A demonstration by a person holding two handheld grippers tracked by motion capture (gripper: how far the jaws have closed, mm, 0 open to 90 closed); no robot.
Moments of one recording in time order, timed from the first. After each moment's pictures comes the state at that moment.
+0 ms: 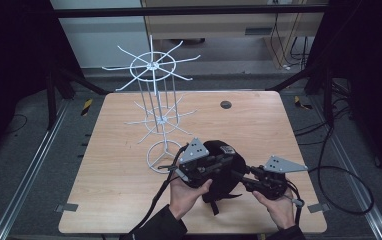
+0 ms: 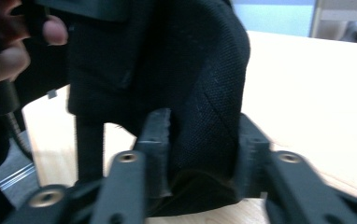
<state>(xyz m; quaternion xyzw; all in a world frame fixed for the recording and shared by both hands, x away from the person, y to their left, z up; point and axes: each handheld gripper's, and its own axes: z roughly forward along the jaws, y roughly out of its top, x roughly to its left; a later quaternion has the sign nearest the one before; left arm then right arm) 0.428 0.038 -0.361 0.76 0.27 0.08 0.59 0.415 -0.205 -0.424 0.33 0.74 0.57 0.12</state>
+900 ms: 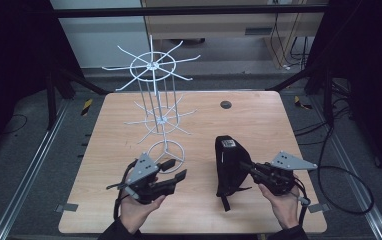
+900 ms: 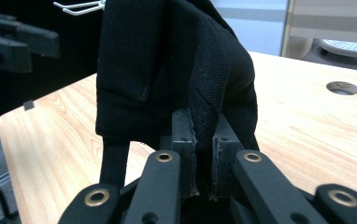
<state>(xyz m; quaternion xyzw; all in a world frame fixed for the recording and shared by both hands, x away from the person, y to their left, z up) 0.393 0.155 -0.376 0.76 0.33 0.17 0.54 0.414 -0.215 -0.404 0.34 0.73 0.57 0.18</state>
